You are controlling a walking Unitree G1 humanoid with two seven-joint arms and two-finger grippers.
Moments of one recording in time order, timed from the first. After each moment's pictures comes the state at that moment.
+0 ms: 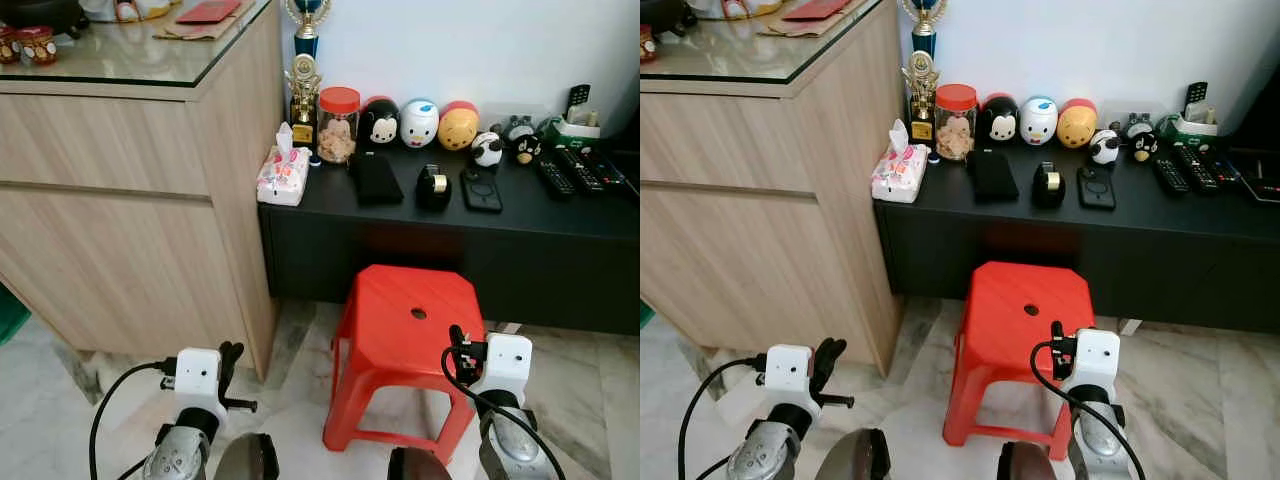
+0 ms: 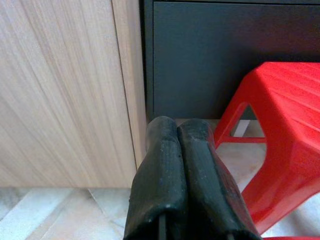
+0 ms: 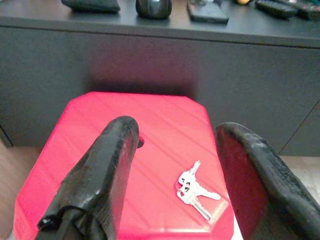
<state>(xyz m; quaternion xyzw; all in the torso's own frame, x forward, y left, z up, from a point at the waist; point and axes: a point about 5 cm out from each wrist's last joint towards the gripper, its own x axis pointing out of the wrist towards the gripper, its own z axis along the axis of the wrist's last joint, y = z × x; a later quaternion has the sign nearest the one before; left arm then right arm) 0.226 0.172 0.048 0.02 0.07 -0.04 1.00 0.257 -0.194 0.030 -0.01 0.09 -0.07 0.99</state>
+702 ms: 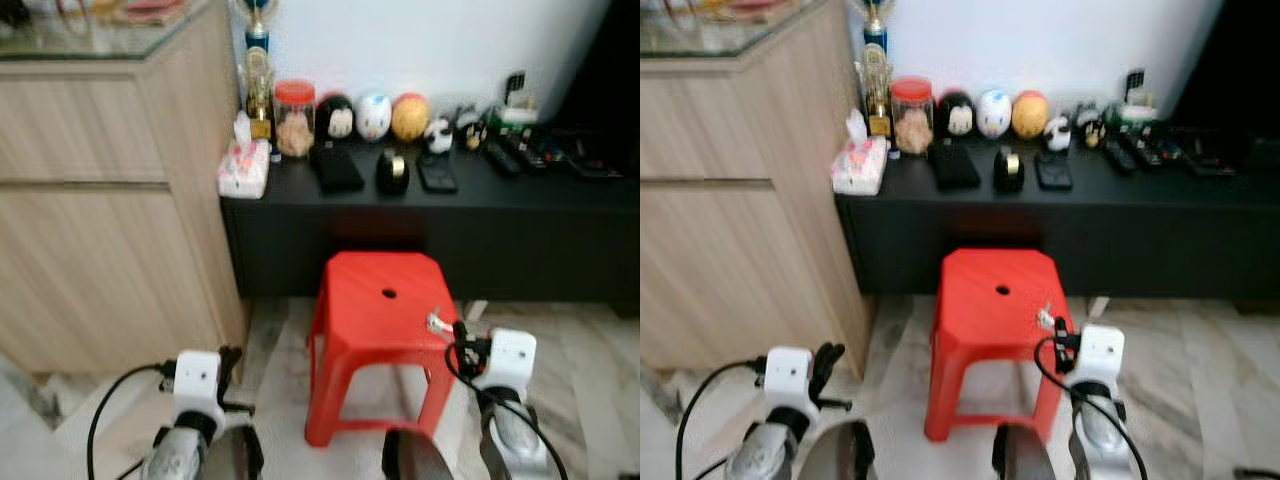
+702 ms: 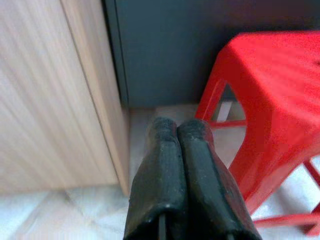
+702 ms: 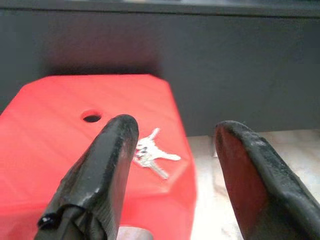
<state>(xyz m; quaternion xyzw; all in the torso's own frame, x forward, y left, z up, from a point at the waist) 0.225 0.172 0.045 0.02 0.08 -0.05 1.00 0.262 -0.199 0.032 0.00 0.08 -0.08 0.99</state>
